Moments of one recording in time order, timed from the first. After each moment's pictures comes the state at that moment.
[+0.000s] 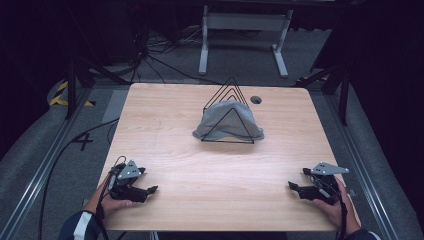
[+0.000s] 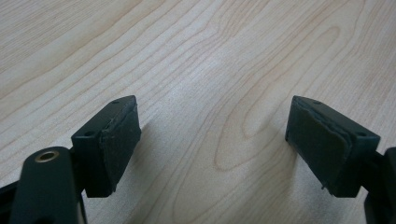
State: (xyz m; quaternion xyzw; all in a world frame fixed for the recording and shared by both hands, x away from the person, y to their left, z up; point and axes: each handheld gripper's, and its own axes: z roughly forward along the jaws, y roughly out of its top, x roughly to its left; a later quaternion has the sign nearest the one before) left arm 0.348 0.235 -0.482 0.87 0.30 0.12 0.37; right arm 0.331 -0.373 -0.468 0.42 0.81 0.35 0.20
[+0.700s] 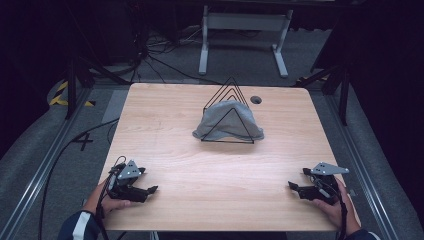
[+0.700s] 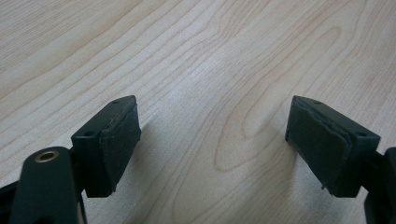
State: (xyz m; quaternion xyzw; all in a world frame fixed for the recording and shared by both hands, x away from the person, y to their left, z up) left arm 0.347 0.234 -0.482 0.87 0.31 0.12 0.37; right arm 0.331 -0.373 -0.468 0.42 0.81 0.35 0.20
